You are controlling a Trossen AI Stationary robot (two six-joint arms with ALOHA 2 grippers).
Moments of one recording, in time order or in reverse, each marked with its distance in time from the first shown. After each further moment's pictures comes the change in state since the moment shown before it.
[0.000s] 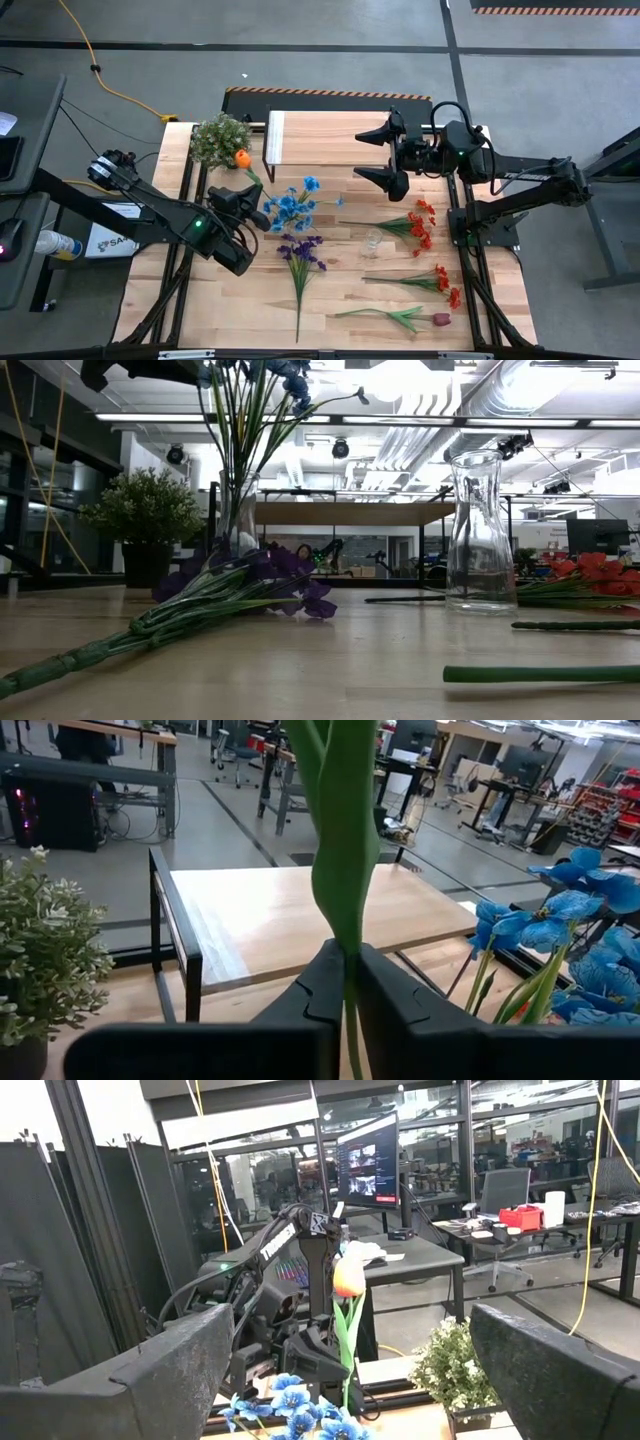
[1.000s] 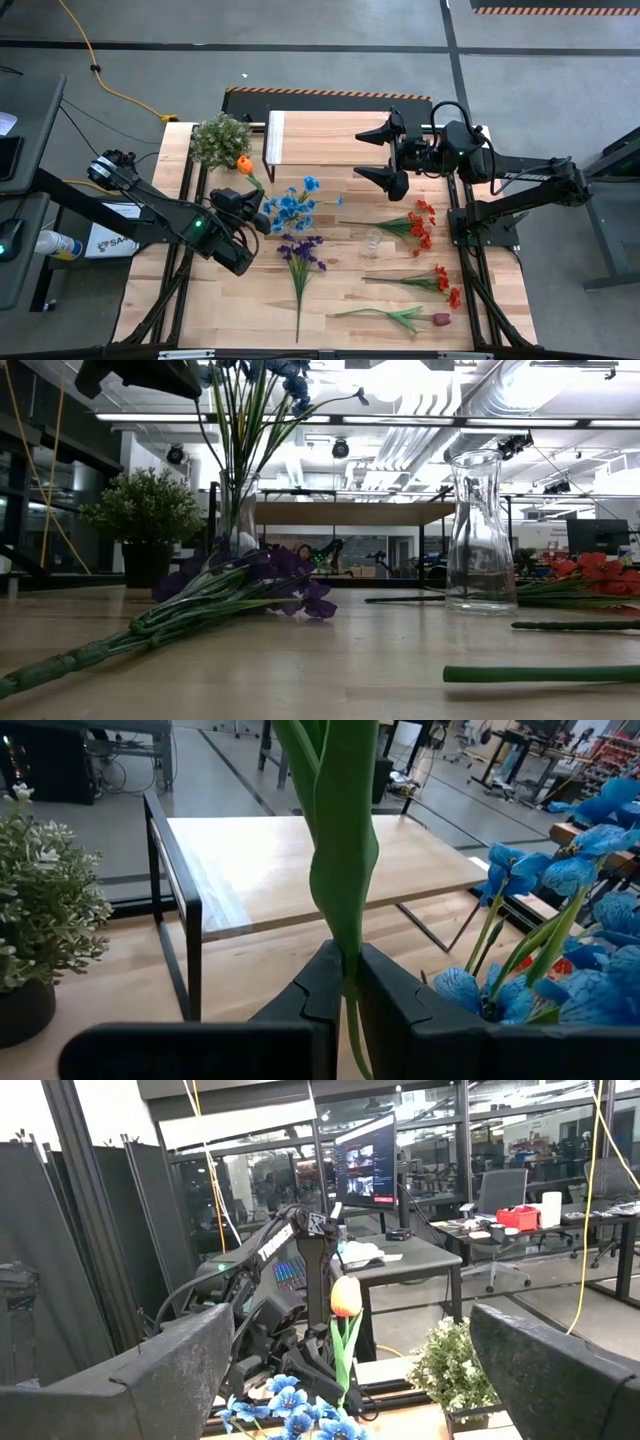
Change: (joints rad) left arm 0.000 0.000 0.000 0.008 0.129 -0.003; right arm 0.000 0.000 0.000 0.000 0.007 -0.001
